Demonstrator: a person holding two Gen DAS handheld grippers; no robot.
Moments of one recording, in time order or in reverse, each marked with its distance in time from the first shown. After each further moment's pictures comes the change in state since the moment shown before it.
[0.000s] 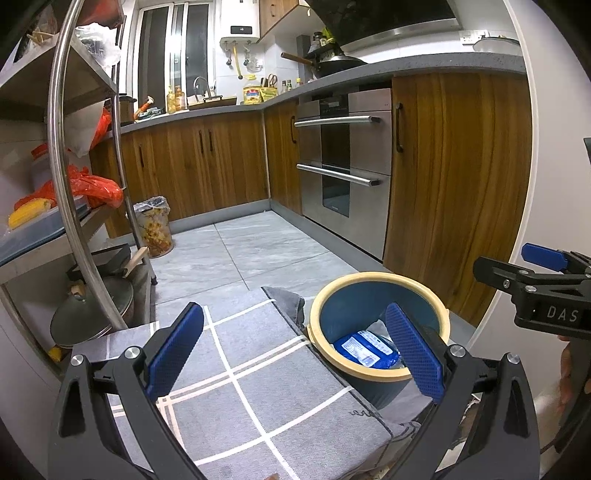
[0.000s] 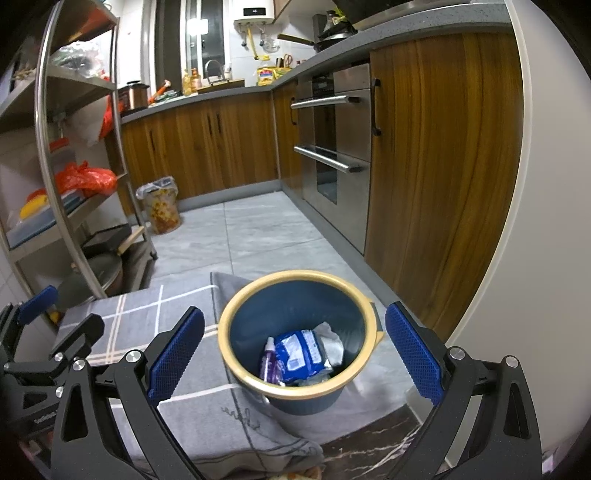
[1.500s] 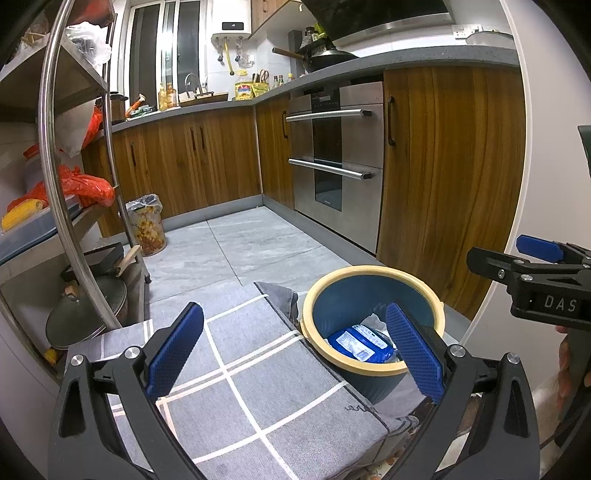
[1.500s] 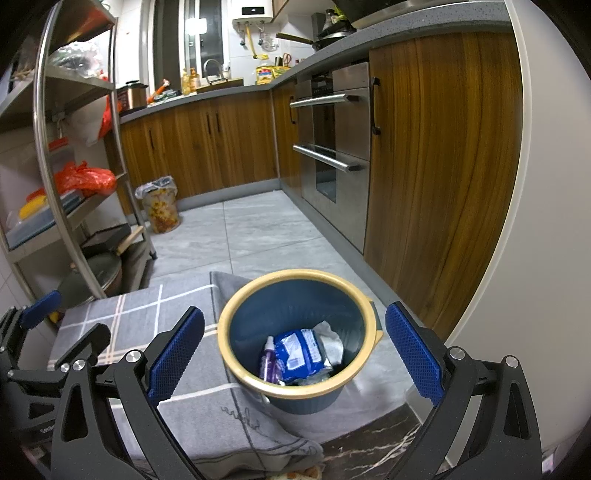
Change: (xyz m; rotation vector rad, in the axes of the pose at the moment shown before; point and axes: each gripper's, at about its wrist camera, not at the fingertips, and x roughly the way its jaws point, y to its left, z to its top) left arm 0.001 -0.006 -0.002 0.021 0.019 -0.028; right arm 0.001 -0.001 0.001 0.001 0.001 -0.002
